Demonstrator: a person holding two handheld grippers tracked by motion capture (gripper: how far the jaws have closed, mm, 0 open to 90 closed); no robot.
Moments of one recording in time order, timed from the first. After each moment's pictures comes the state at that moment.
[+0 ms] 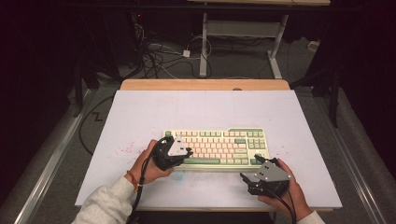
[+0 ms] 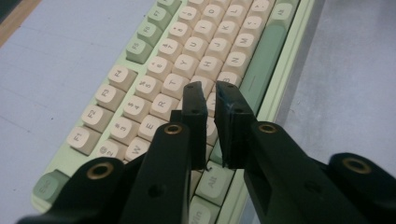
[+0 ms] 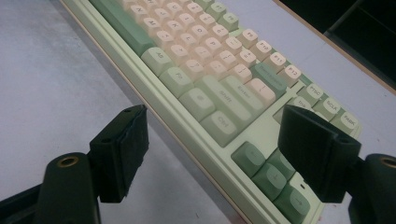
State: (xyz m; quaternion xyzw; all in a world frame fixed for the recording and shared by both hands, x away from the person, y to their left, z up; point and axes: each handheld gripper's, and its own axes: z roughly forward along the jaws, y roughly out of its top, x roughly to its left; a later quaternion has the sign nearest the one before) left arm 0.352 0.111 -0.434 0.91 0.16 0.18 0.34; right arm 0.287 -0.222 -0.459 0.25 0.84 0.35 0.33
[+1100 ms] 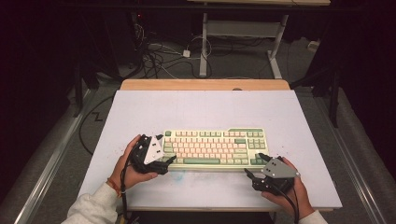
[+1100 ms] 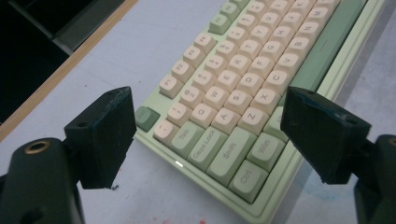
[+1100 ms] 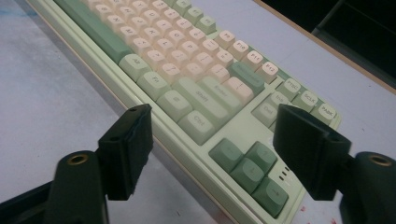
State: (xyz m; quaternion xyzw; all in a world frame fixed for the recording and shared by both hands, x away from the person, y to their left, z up) left arm 0.331 0.165 -0.442 0.86 0.22 0.29 0.35; right arm 0.291 -0.235 -0.455 0.28 0.82 0.37 0.33
